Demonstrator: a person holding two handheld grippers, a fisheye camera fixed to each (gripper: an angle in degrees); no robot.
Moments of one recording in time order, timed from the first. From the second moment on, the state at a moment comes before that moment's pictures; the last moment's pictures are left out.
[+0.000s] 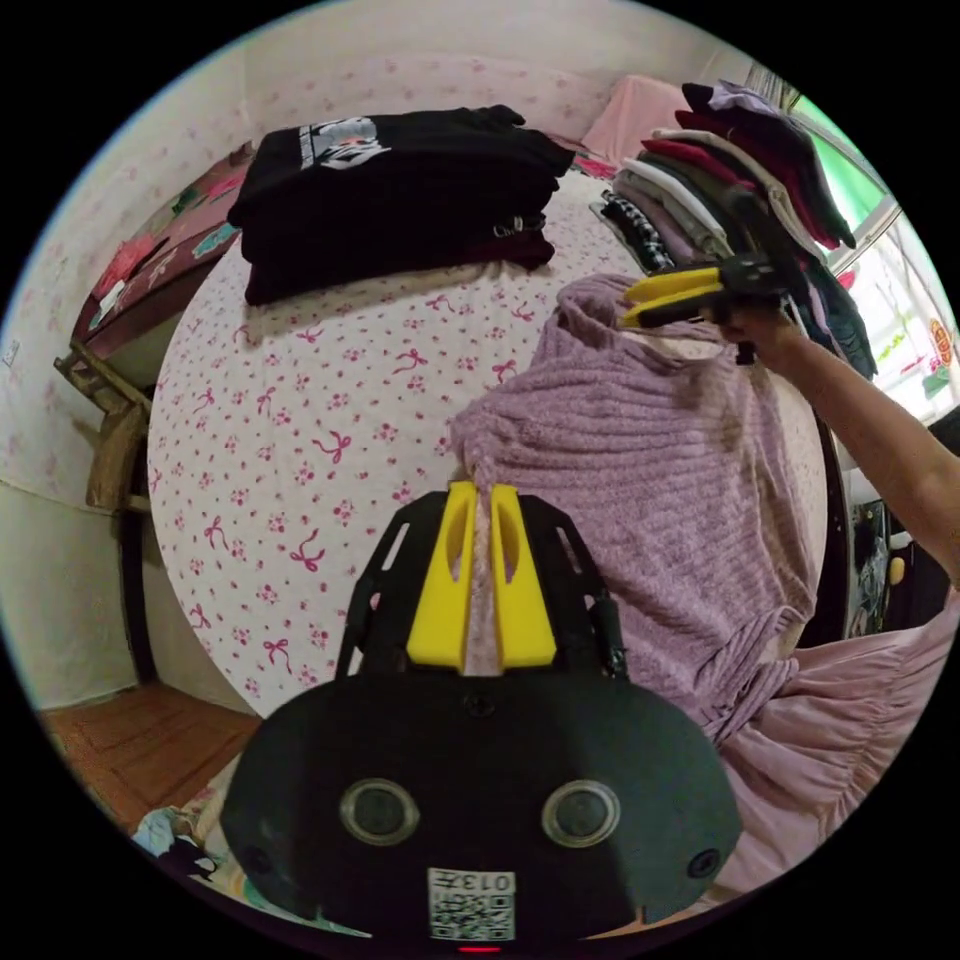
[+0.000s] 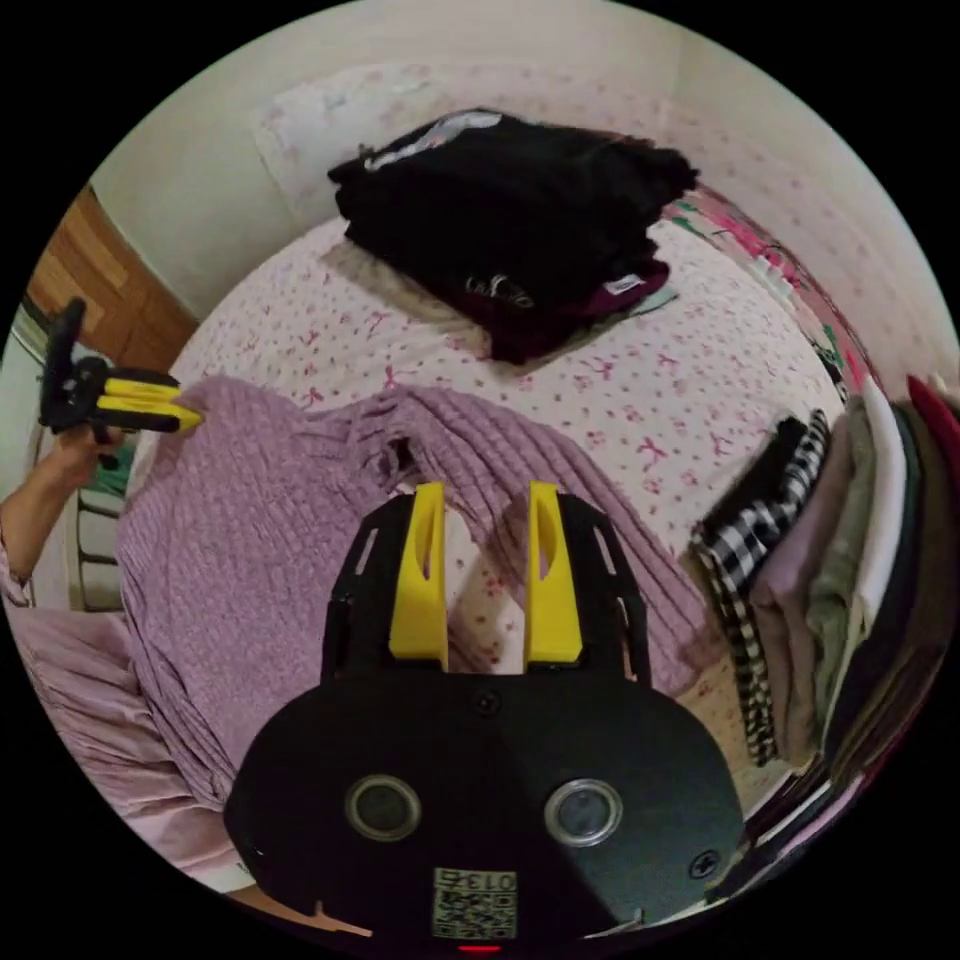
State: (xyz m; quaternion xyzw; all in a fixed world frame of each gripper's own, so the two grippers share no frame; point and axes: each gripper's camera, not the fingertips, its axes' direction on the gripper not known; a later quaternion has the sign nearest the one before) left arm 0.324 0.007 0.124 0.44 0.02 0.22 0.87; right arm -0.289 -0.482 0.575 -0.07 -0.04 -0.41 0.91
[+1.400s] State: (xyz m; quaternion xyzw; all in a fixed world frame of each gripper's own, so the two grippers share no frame) left arm 0.424 0.055 0.160 0.31 -0.02 0.51 0.80; right arm -0.094 -0.376 0.470 -0.13 -0.04 -0.22 0.97
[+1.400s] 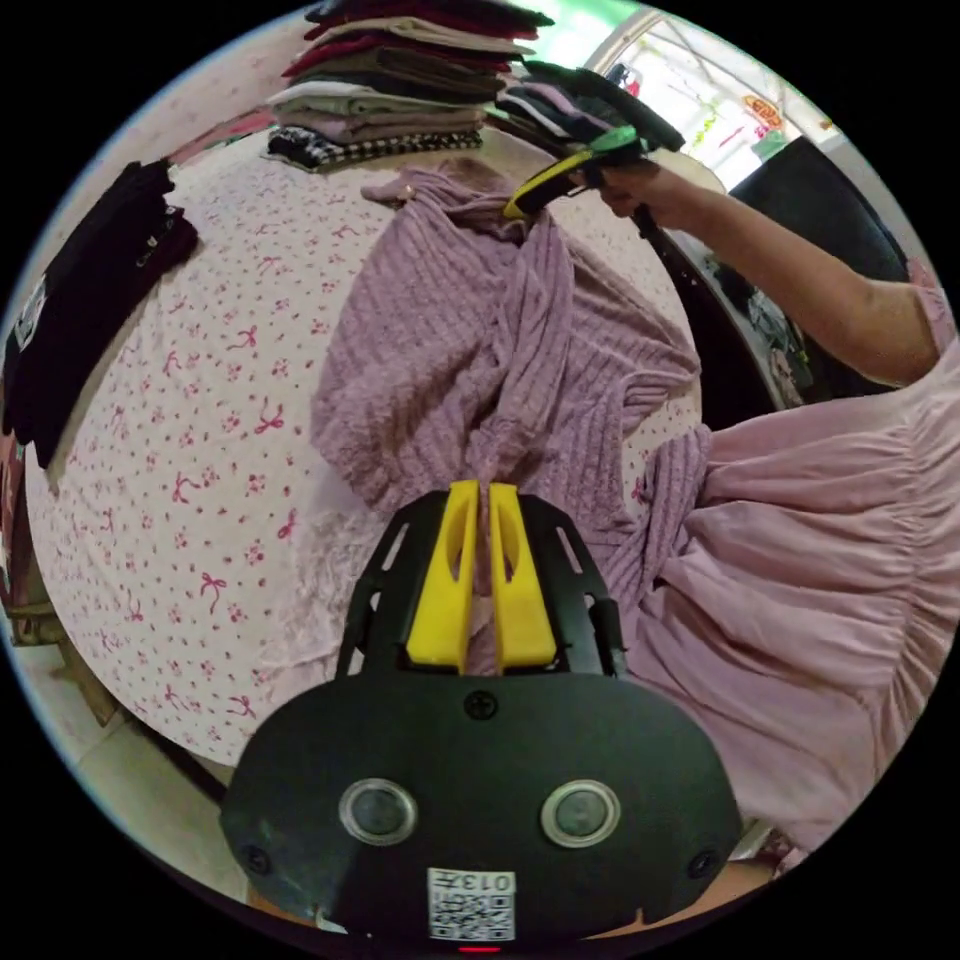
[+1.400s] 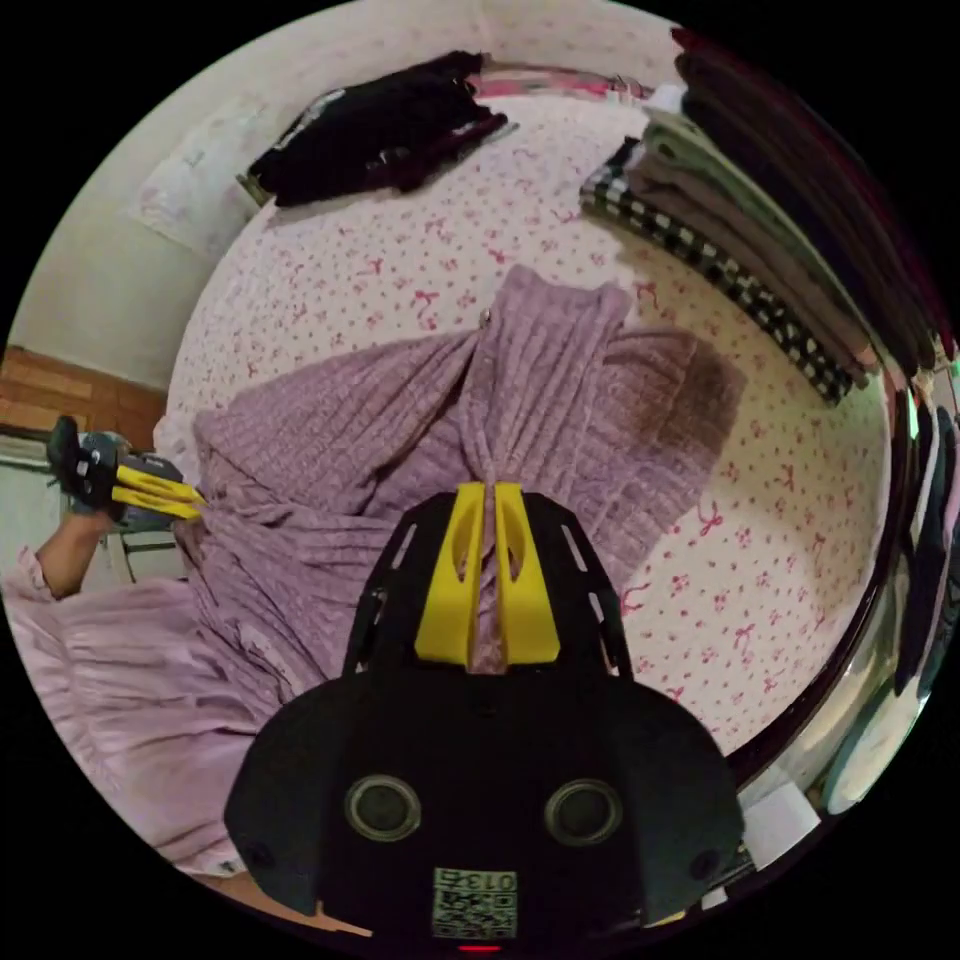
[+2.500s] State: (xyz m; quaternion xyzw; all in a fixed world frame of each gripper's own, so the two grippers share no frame) left arm 0.299 -0.157 0.008 0.38 0.01 0.29 0.87; right arm 0.080 -0.440 0.393 -0.01 -0.02 -0.05 1.00
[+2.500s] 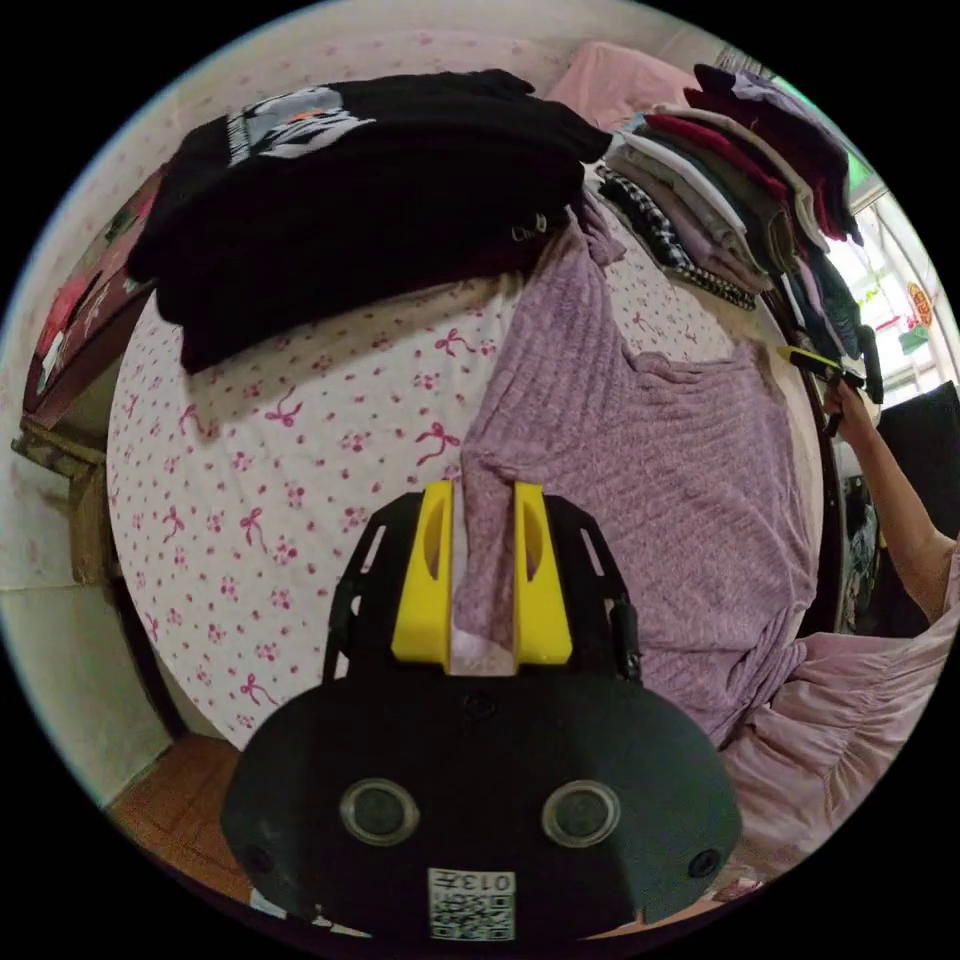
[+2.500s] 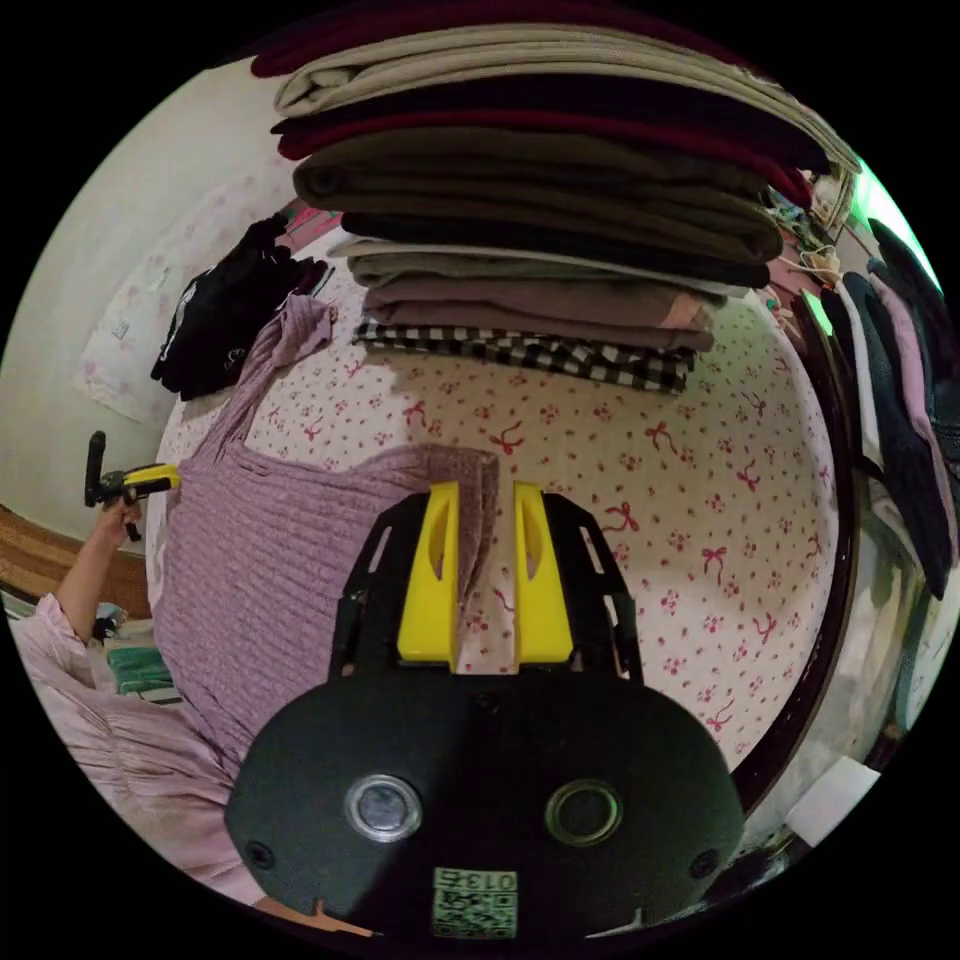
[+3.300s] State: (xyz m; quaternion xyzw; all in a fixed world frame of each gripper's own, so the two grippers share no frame) left arm 0.289 -0.168 0.015 0.46 0.01 0.20 0.87; right arm 0.141 -0.409 0.310 0.03 -0.01 0.01 1.00
